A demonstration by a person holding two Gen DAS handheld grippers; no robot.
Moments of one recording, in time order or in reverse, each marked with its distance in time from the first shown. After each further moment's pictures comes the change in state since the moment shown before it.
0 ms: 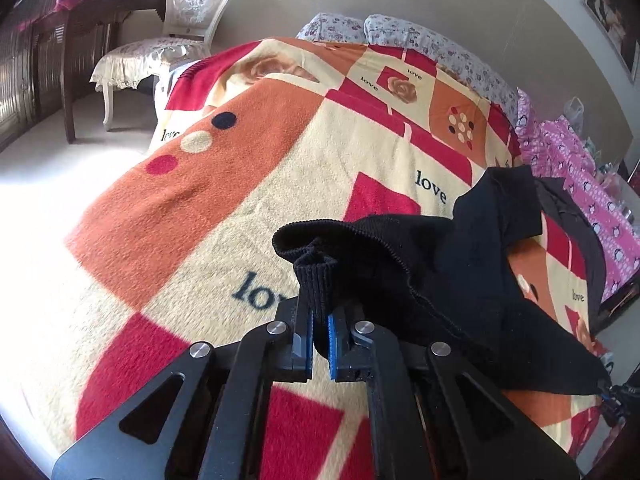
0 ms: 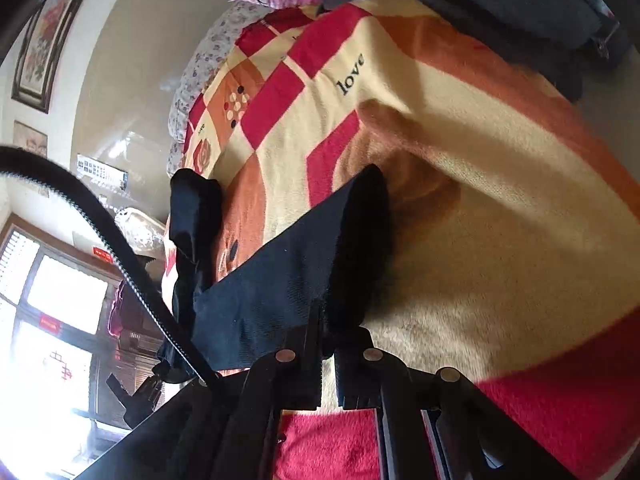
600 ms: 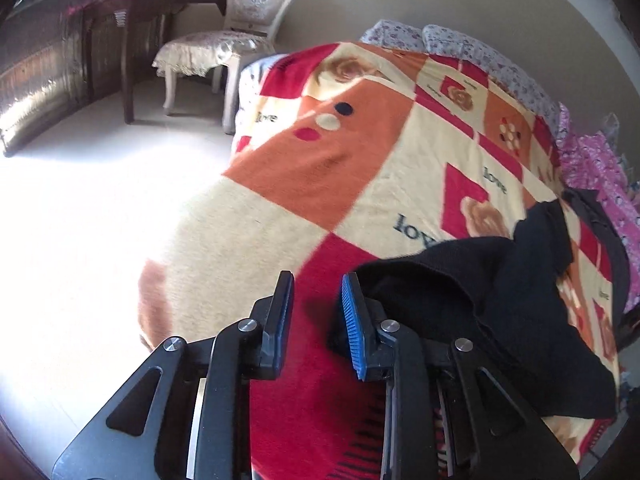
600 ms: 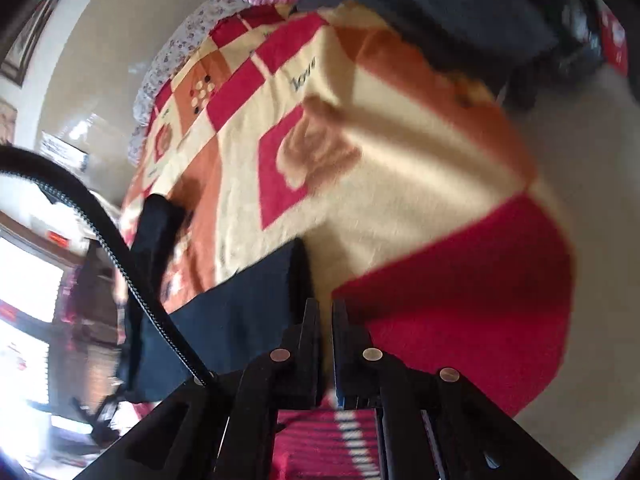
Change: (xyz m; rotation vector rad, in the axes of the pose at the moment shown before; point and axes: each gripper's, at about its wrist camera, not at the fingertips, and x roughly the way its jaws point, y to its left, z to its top) left arm -0.062 0.079 -0.038 -0.063 -0.025 0.200; right arm -0.033 0.021 -0.010 -0.137 -0.066 -0.349
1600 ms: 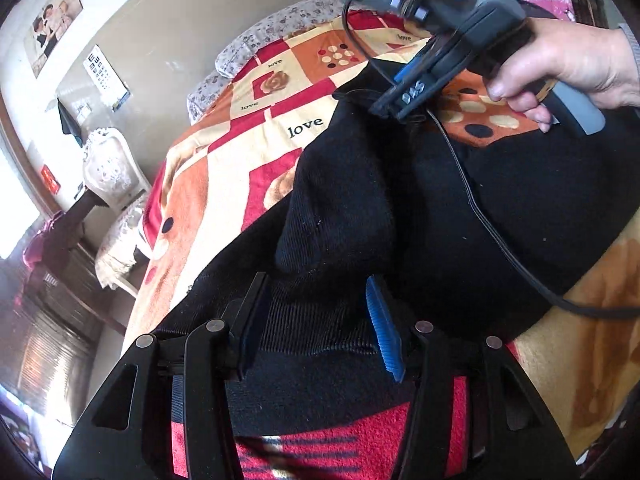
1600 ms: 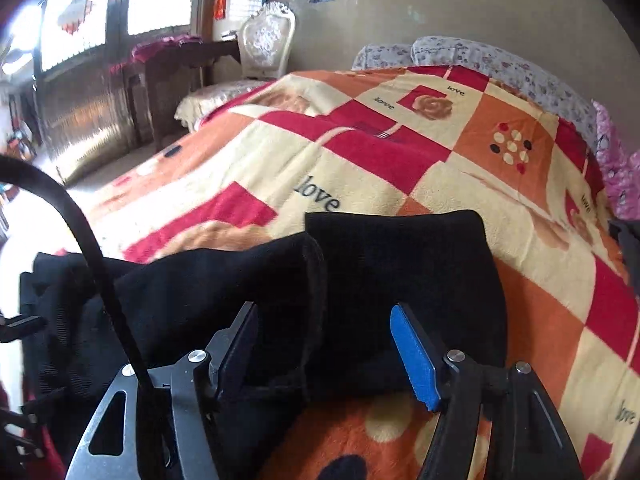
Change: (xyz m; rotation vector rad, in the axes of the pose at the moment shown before) left arm 0.012 -0.188 -0.082 0.913 -0.151 0.010; right arm 0.195 0.370 -0.027 -1.080 -0.056 0.087
